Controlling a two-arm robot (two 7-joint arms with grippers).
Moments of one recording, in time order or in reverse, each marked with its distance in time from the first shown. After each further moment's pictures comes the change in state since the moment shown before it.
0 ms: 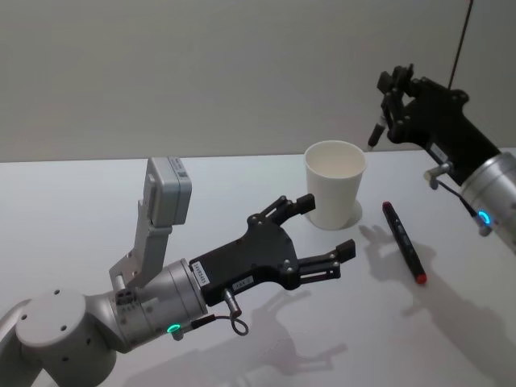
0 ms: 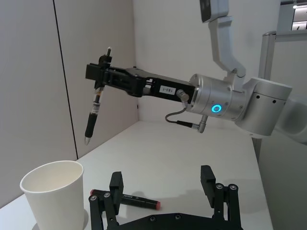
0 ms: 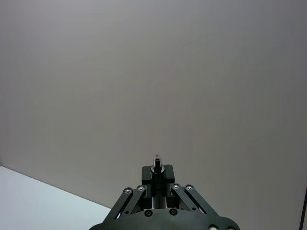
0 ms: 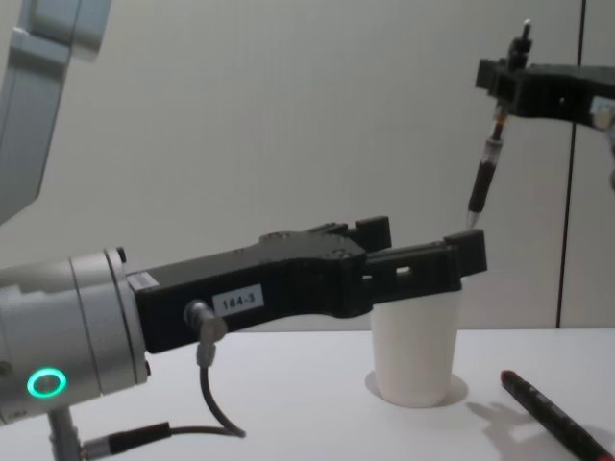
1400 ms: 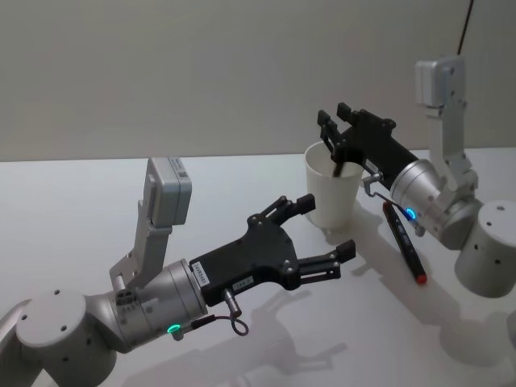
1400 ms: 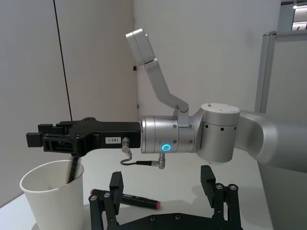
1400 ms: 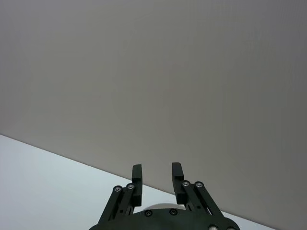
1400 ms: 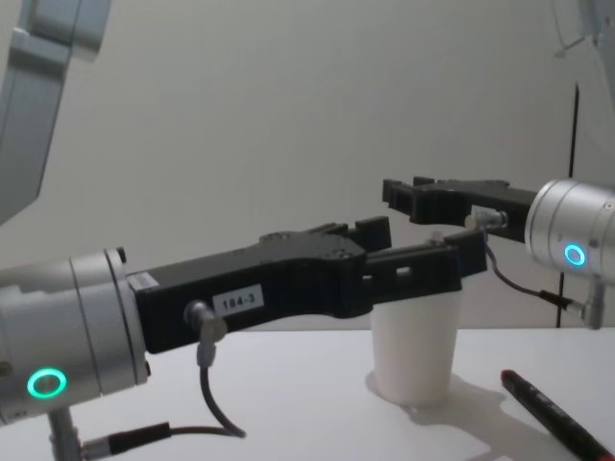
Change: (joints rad) left arm 0.000 0.000 0.000 0.000 0.000 0.000 0.000; right arm 0.177 -0.162 -0.064 0.351 -0.085 0.056 0.049
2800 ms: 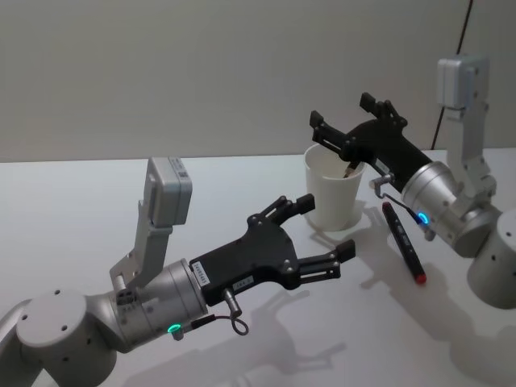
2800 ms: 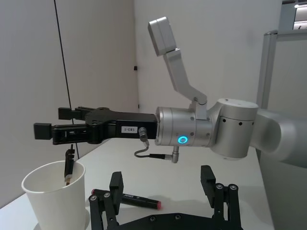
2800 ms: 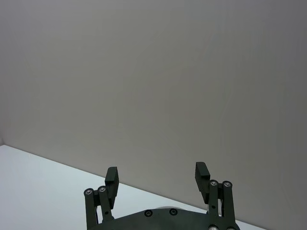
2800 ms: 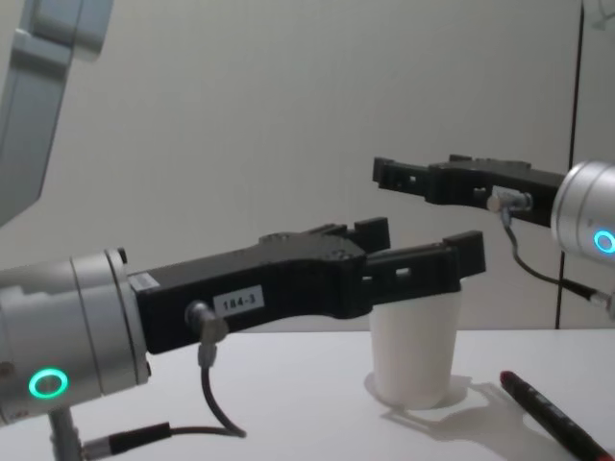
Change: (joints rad) left arm 0.000 0.000 0.001 0.000 0.002 0.000 0.004; right arm -0.059 0.032 0.009 -0.105 0.039 -0.005 -0.018
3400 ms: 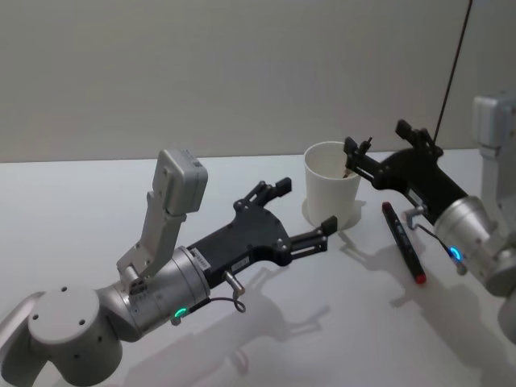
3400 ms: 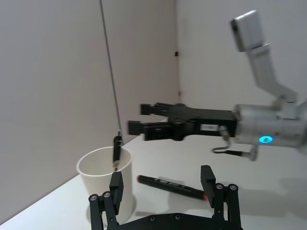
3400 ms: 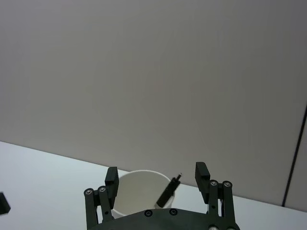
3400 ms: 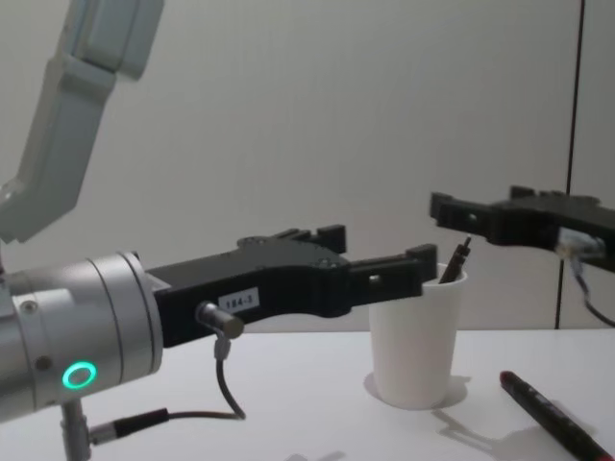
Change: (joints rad) left arm -0.028 0.000 0.029 0.022 0.082 -0.013 0.197; right arm -0.143 0.058 0.047 -0.102 -0.015 -0.027 -0.055
